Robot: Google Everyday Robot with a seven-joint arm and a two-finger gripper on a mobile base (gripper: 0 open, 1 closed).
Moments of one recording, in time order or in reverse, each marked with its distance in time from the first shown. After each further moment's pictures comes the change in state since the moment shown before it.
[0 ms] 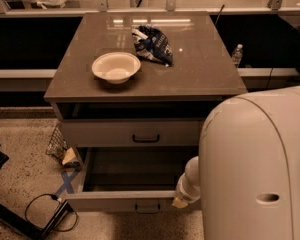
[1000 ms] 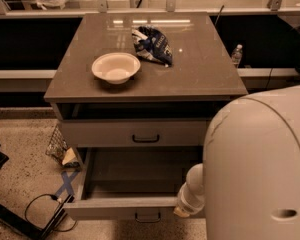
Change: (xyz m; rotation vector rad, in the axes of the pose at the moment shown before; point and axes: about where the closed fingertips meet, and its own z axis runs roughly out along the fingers) arm 0.022 0.046 -0.013 -0.057 0.038 0.059
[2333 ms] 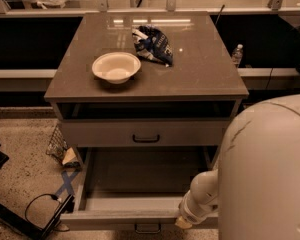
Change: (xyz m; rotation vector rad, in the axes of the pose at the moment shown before) arm 0.010 0.028 0.000 -0.037 -0.011 0.011
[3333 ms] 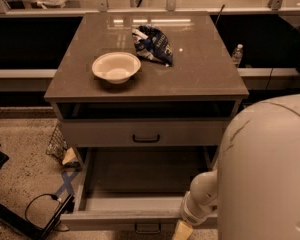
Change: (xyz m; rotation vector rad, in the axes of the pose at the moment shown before) arm 0.000 0.001 0.001 -0.003 0.001 -0.002
